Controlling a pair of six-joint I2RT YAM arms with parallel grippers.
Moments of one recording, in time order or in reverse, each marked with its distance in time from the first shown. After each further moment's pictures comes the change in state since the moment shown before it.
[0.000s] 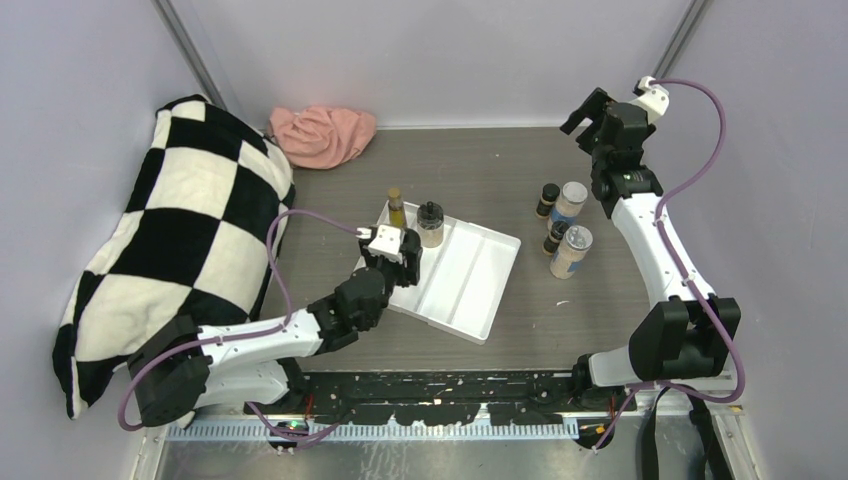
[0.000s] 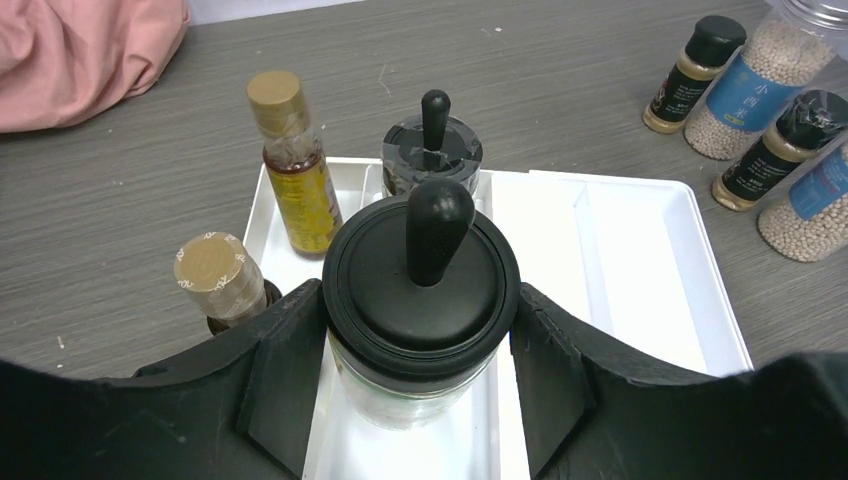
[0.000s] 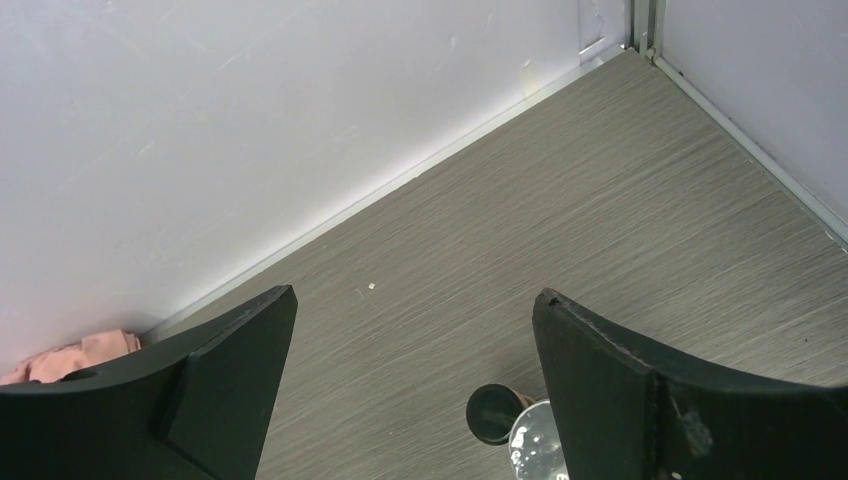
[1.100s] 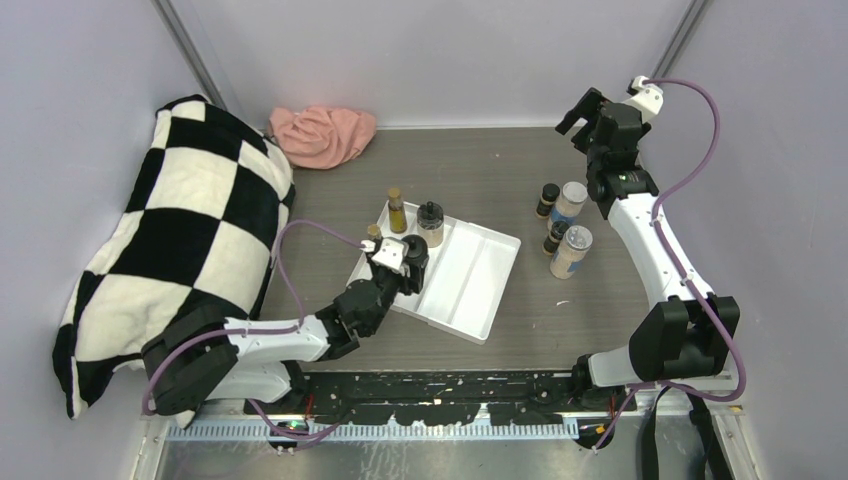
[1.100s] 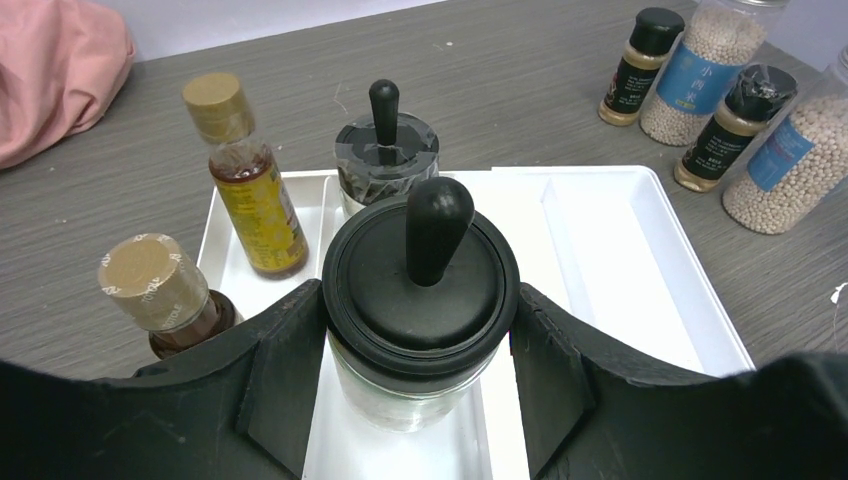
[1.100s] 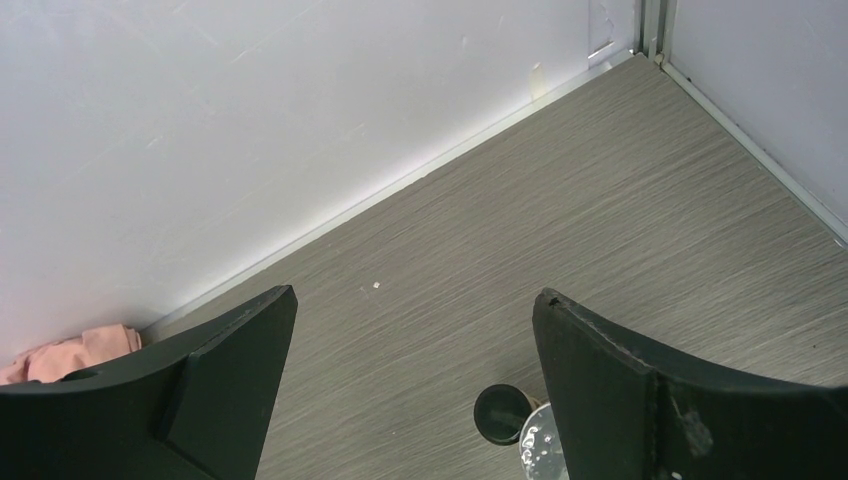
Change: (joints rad) left arm -0.001 0.083 -0.135 0.330 0.096 0.088; right arm 0.030 0.002 -0.005 0.016 0.020 -0.013
